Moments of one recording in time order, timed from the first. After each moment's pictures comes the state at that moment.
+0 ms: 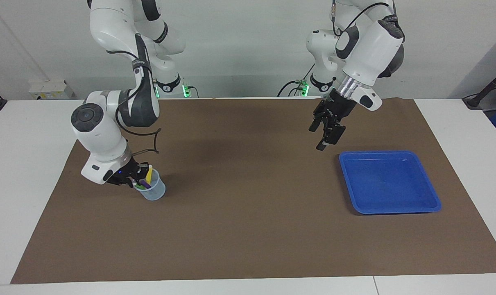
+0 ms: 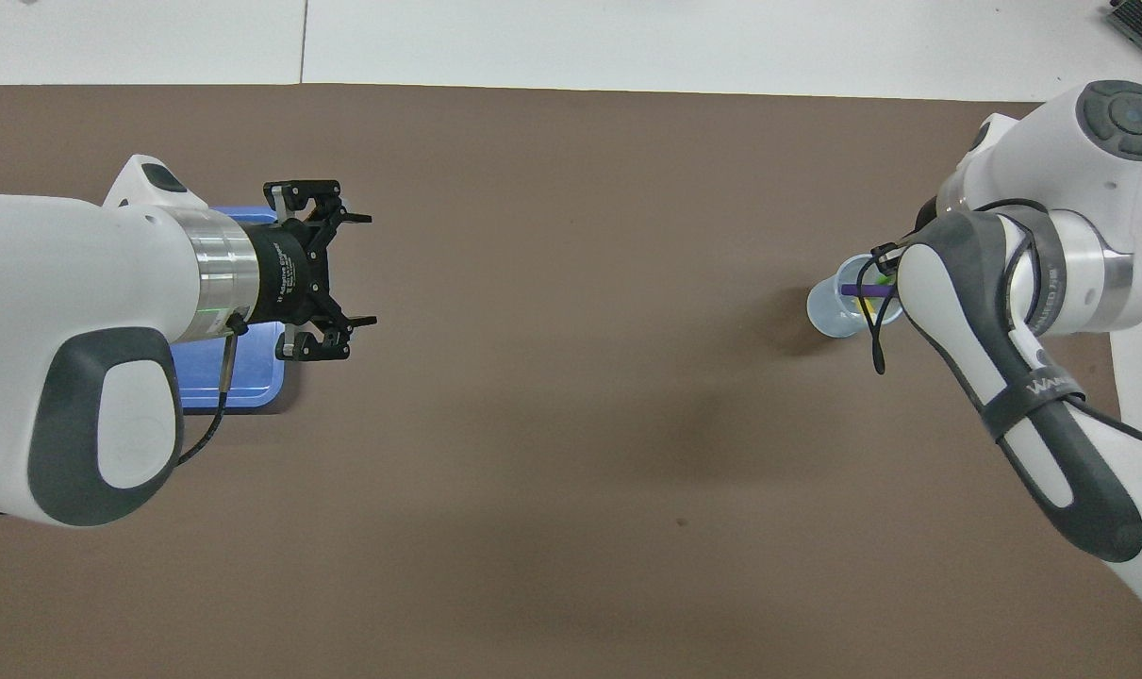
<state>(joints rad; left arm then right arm) -0.21 -0.04 -0.13 -1.92 -0.37 2.22 -1.64 0.02 0.37 0.00 -1.64 -0.05 1.99 -0.27</state>
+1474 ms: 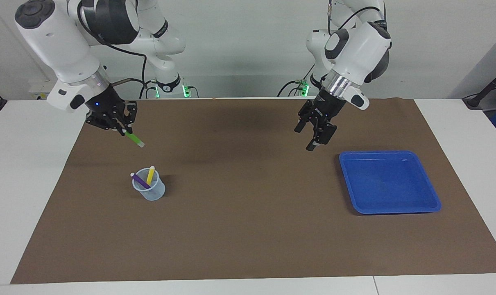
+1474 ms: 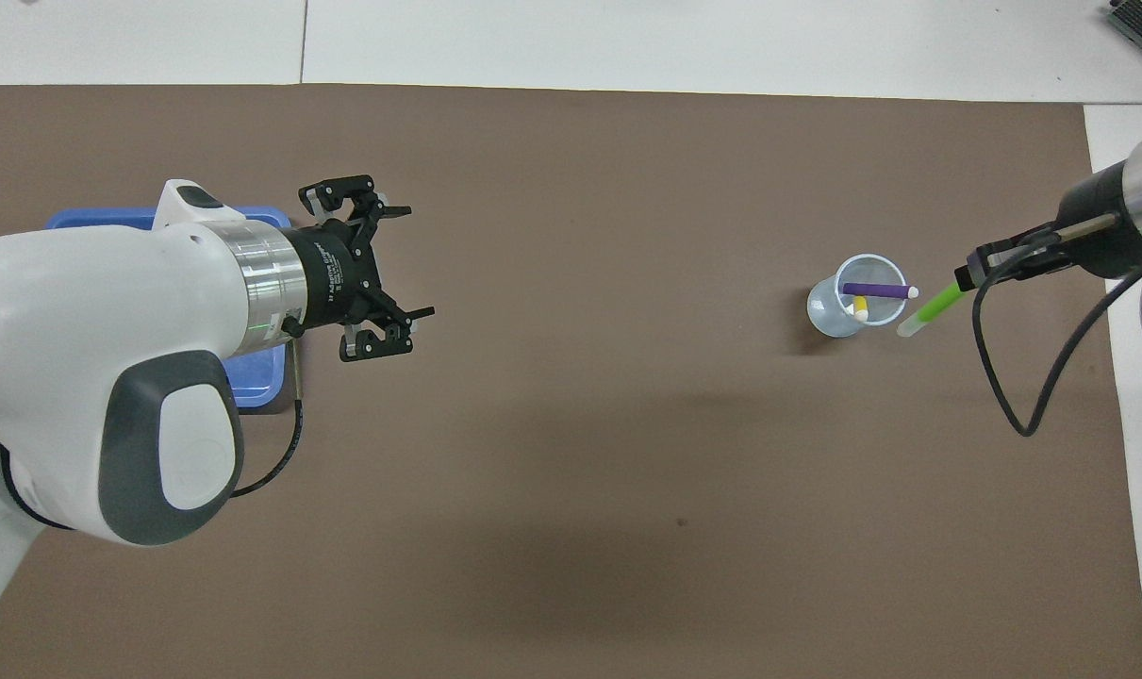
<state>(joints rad) -0.28 -0.04 -0.13 -1.95 -0.46 2.38 -1.81 0.02 0.13 -0.01 -1.46 0.15 1.57 -0.17</state>
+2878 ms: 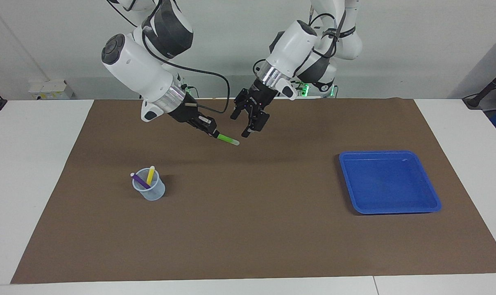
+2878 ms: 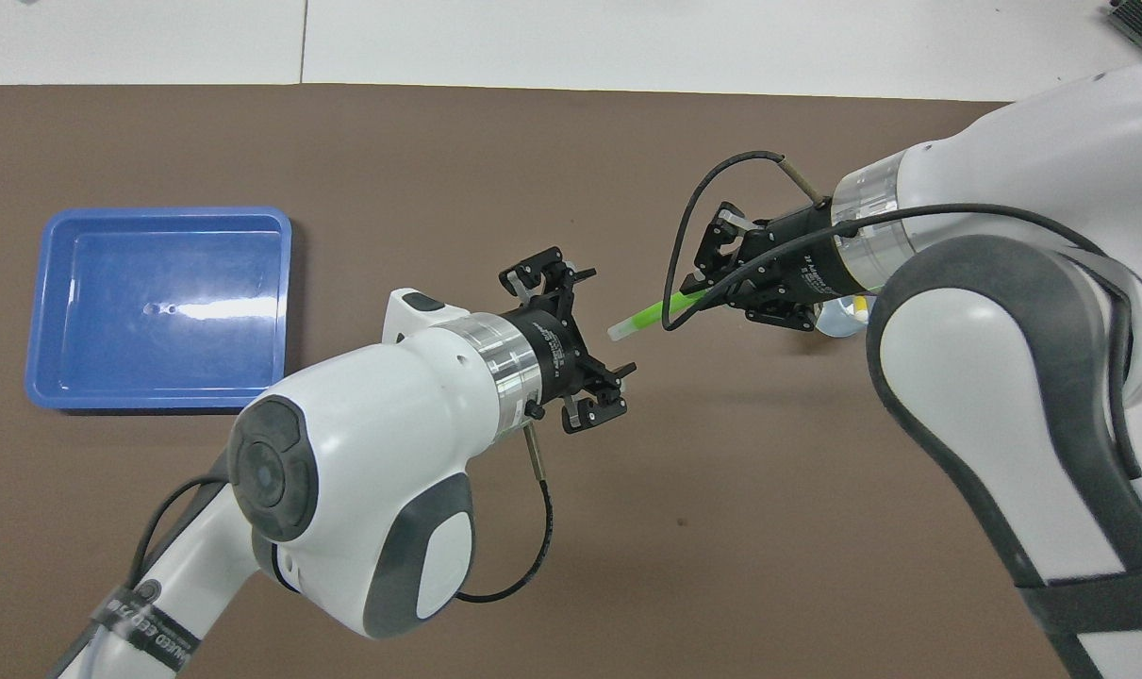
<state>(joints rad) -0.62 0.04 -0.13 -1.97 -0.48 2.65 -2.23 0.21 0.15 0.05 -1.63 0.53 1.85 0.78</state>
